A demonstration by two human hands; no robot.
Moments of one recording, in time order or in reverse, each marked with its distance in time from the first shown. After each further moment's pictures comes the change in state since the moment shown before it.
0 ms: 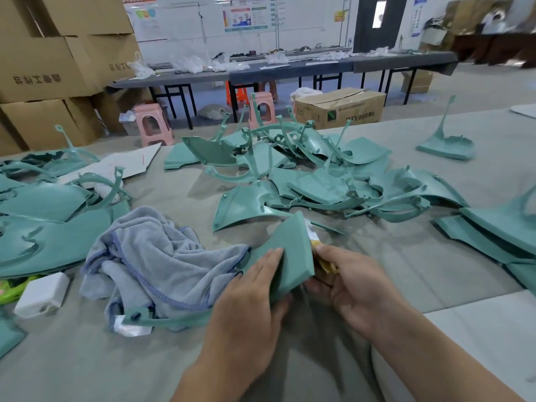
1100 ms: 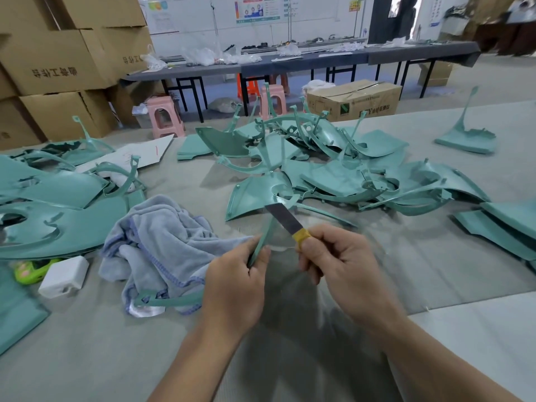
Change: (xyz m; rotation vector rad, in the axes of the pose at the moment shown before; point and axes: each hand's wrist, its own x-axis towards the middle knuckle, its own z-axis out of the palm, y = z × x) left_hand 0.018 -0.021 -0.014 -0.193 0.271 -0.170; right_hand 0.004 0.020 0.006 -0.604 -0.287 -0.749
